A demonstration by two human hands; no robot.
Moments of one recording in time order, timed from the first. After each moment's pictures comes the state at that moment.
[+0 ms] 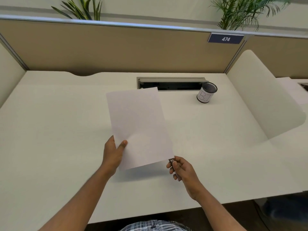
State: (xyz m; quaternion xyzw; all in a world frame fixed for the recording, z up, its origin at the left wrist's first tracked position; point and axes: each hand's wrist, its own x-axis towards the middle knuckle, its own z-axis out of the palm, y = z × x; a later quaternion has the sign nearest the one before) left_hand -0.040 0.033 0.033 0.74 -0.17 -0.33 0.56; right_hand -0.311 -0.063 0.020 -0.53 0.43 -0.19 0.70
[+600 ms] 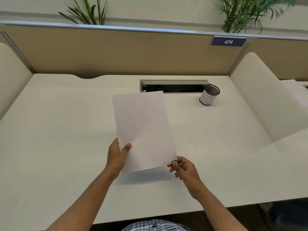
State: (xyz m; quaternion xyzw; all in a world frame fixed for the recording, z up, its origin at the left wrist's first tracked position) left_hand -0.047 0.035 0.038 0.75 -0.18 -0.32 0.55; right_hand -0.305 -0.071 0.020 -0.57 0.43 -0.18 0.68
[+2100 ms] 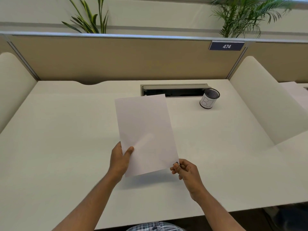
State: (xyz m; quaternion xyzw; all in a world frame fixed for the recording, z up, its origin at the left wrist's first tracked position) left_hand -0.050 0.032 0.040 0.75 -0.19 -0.32 0.54; right_hand -0.301 -0.073 0.019 -0.55 0.46 -0.21 0.66
